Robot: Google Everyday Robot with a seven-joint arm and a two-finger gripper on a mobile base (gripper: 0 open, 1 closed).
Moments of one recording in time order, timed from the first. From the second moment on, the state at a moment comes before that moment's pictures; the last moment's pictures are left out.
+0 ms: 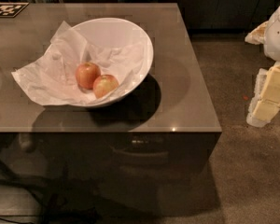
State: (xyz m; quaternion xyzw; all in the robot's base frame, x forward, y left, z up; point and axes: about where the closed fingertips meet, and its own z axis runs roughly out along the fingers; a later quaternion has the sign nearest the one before) arm 0.438 -0.217 0.976 -0.60 0.78 -0.03 0.16
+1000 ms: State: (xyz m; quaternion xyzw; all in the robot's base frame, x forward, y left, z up) arm 0.458 -0.160 1.002 -0.61 0.78 -0.01 0.15
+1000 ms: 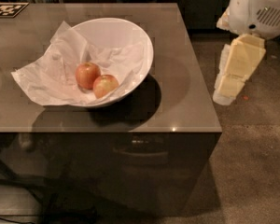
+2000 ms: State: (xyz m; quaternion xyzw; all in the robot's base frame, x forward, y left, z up) arm 0.487 -0.070 1.027 -0.63 0.75 0.02 0.19
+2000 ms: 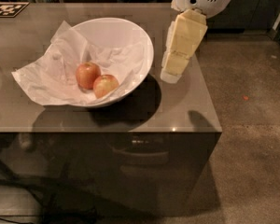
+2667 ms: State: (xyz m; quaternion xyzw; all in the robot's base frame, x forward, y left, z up) arm 0.525 -0.006 0.993 -0.66 0.73 0.09 0.17
